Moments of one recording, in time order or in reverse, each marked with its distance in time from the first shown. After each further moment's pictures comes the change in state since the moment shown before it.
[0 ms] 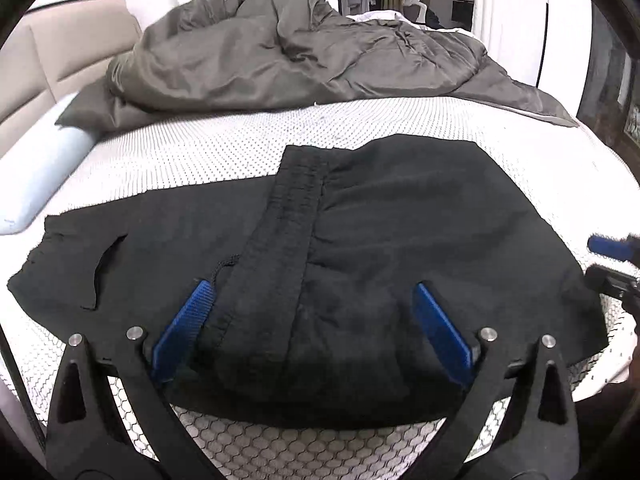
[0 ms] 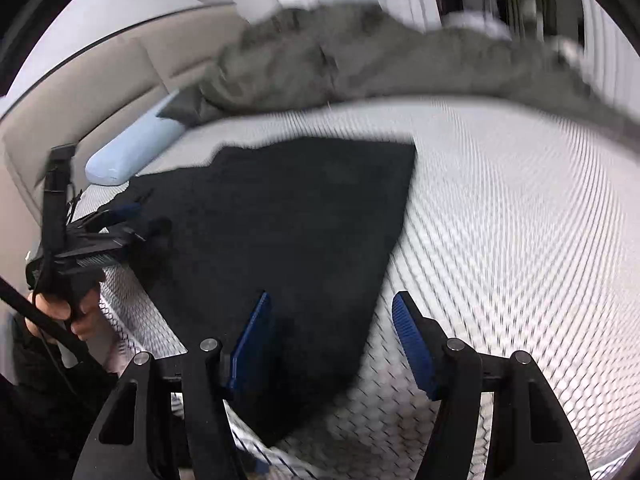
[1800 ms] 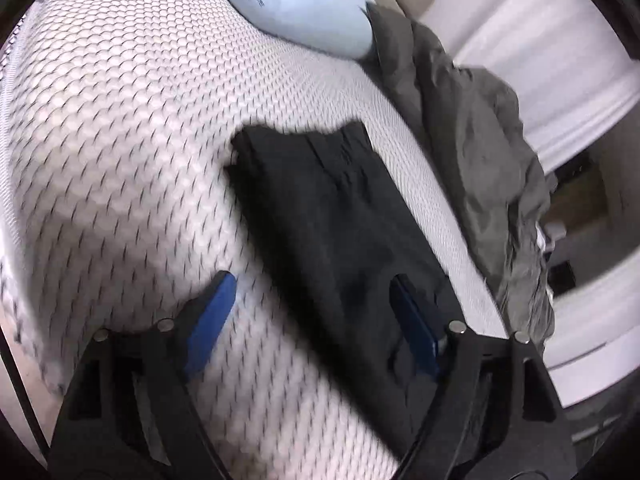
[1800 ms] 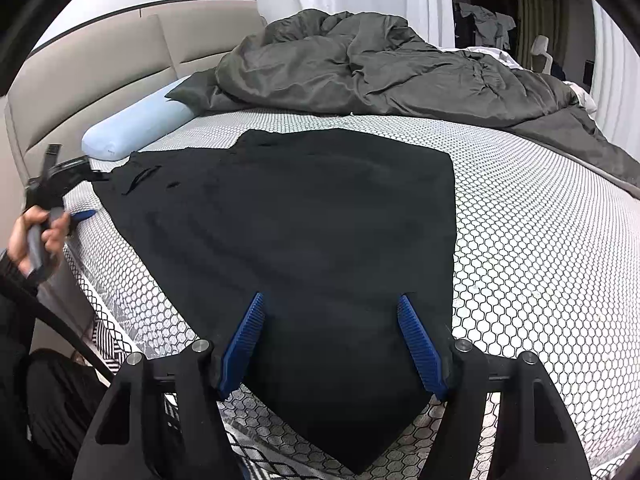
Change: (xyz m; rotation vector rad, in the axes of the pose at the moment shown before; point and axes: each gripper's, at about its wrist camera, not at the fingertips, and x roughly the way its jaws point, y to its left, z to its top) left arm 0.000 0.327 -0.079 -1.093 -0.071 0.041; right arm 0.033 0.038 -0.014 -0.062 0.015 -0.040
